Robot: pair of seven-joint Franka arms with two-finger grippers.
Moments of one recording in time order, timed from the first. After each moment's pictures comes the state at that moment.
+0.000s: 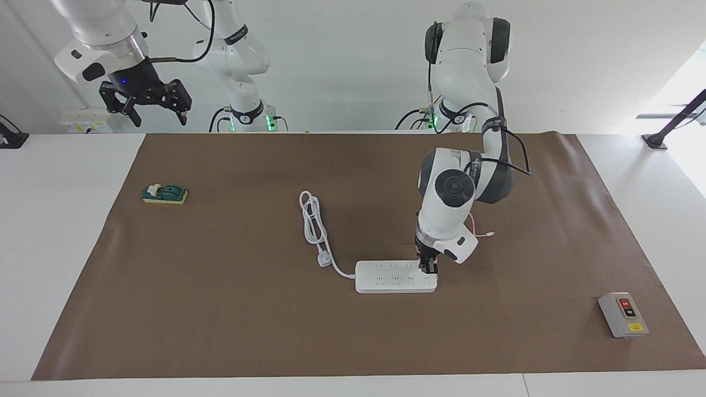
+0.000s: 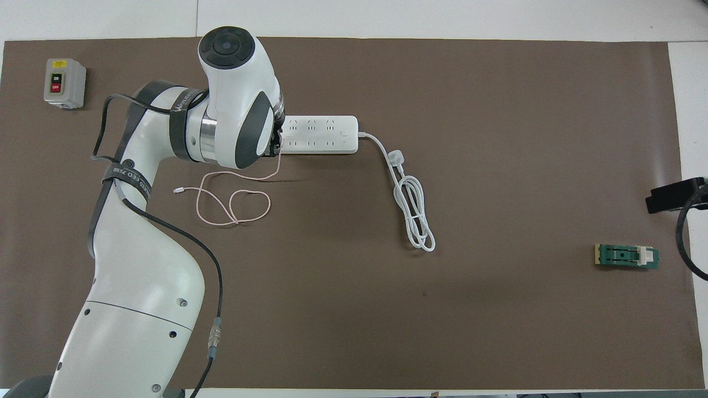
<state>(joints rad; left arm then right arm) -0.70 0.69 0.38 -1.30 -0.25 1.90 -1.79 -0.11 -0.10 0.08 -1.59 -0.04 1.42 -0.10</state>
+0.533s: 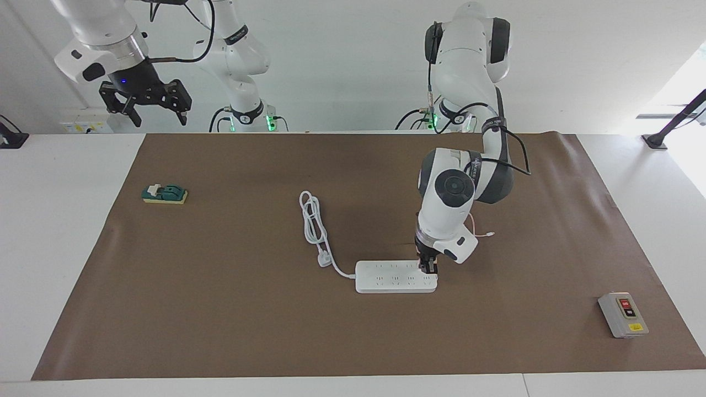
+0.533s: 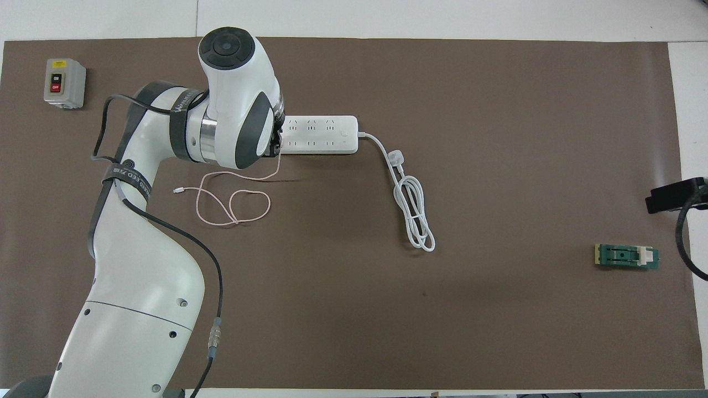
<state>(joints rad) -0.71 0.68 0.38 -1.32 -0.25 1.91 -1.79 -0.11 -0.10 0.08 -1.59 -0.04 1.42 -0.10</state>
